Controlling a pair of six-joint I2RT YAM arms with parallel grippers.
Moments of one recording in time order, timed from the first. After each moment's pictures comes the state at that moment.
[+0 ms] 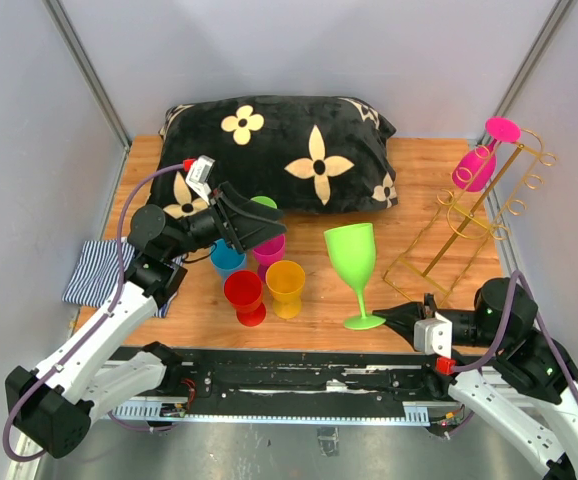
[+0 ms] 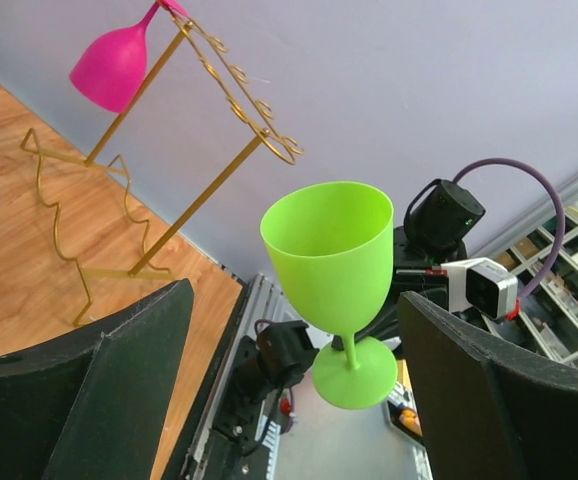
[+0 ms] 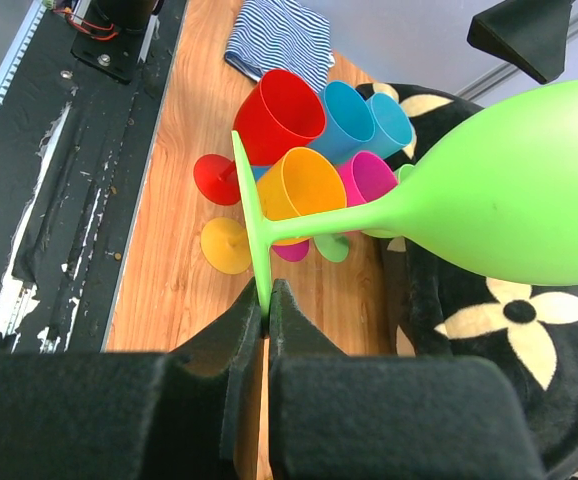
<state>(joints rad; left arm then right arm) -0.49 0.93 0.80 0.47 0.69 -0.97 0.68 0.33 0.84 -0.77 -0.75 -0.85</state>
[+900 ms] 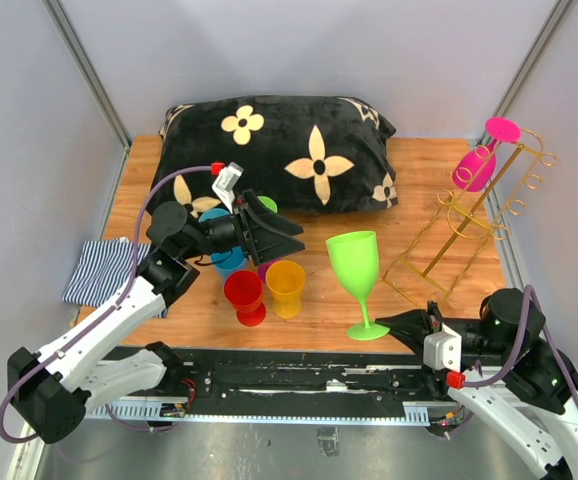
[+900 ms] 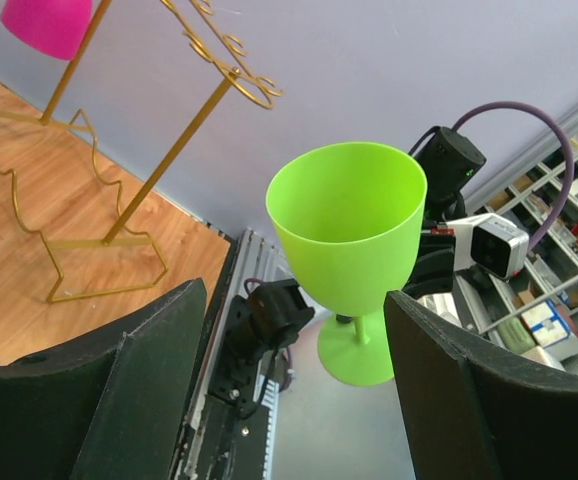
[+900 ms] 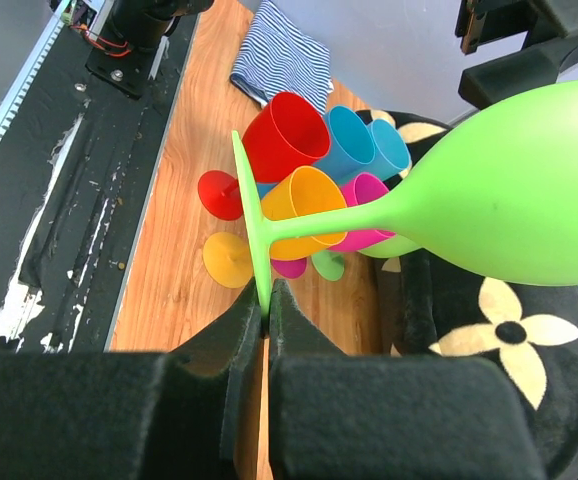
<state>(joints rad) -0.61 0.99 0.84 0.42 0.71 -0.87 0.68 0.26 0.81 -0.77 -0.79 -0.86</state>
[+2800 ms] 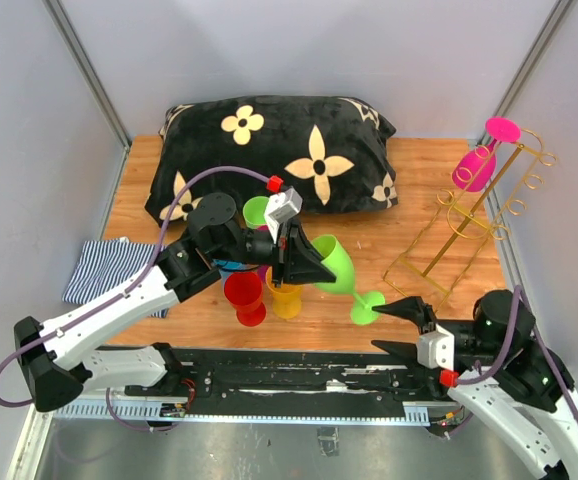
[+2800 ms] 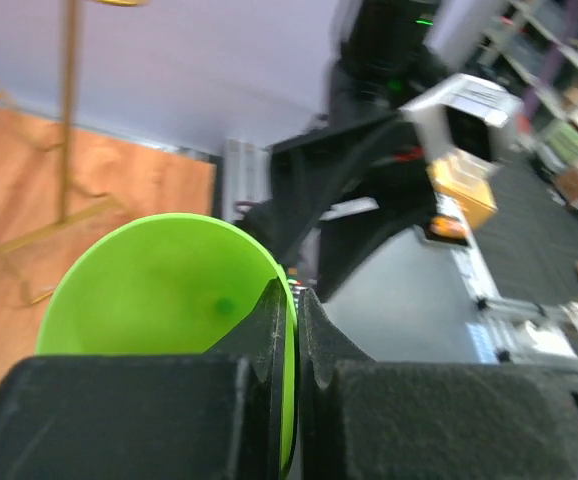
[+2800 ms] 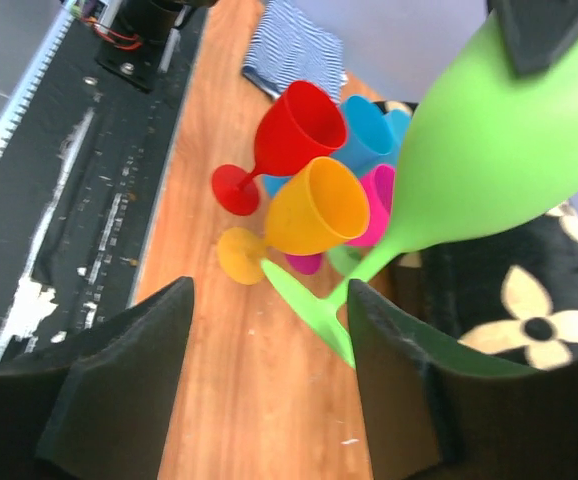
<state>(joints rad) -0.90 1.12 1.07 0.10 0.82 -0.42 0.68 0.24 0.74 -0.75 -0.81 -0.85</state>
